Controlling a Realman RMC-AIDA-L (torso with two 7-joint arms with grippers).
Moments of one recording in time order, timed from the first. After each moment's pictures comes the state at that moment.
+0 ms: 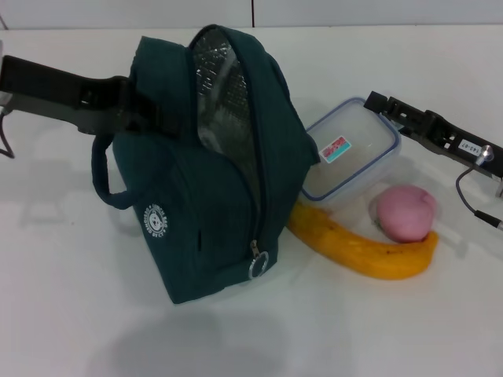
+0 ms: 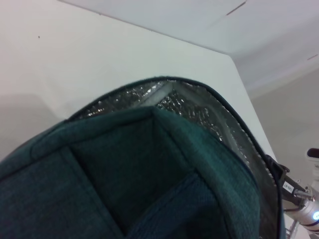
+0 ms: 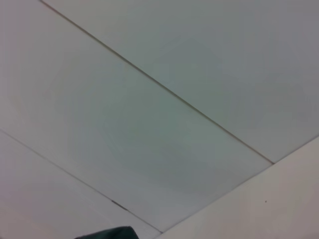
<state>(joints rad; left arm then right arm) -0.63 -2.01 0.77 1.19 2.16 1.87 -2.75 0.61 2.02 -0.92 -0.13 -1.27 -1.29 1.63</state>
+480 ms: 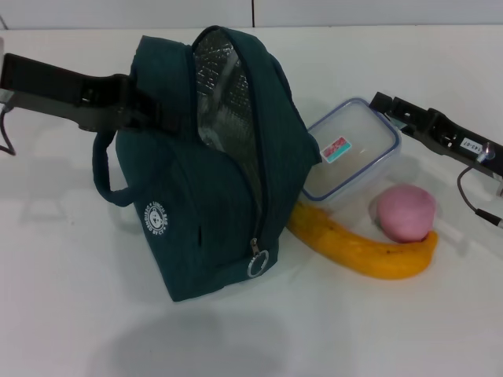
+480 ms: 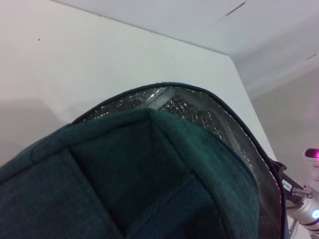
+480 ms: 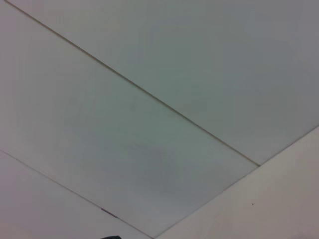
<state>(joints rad) -0.64 -2.00 0.77 1.16 2.16 1.86 -2.73 0.61 2.02 -0.93 -0.13 -1.26 -1.26 1.65</state>
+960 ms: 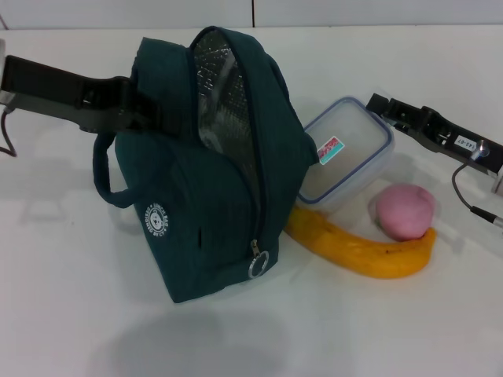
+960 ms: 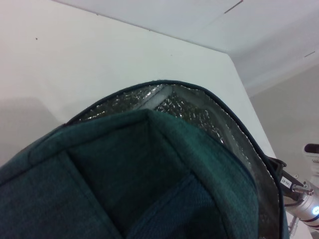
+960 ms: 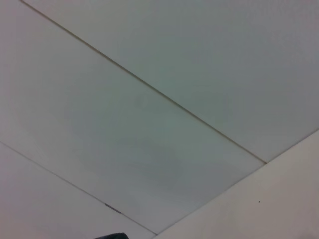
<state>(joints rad) -0.64 -2.00 0.77 1.15 2.16 1.86 -2.71 0.62 2.03 -0.93 -0.13 -1.26 -1.26 1.65</state>
